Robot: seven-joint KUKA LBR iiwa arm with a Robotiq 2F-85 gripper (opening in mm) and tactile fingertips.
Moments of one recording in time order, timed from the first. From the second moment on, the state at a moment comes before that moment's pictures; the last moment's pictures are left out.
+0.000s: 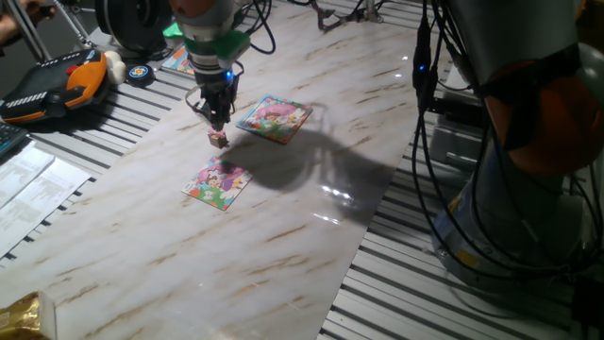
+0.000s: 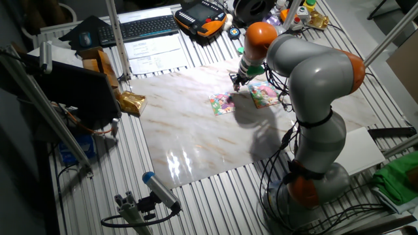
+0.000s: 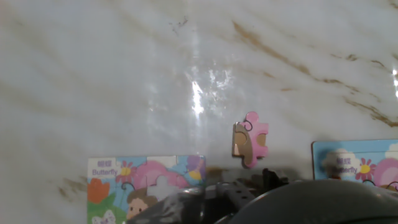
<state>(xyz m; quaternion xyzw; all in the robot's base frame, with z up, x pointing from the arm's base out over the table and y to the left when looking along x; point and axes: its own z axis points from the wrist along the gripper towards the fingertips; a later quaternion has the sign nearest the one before) 0.609 0.001 0.093 0.03 1.00 0.00 0.05</state>
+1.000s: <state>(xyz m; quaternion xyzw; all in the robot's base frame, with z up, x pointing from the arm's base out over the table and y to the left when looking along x) 0.619 -0.006 0.061 0.05 1.00 0.00 0.06</state>
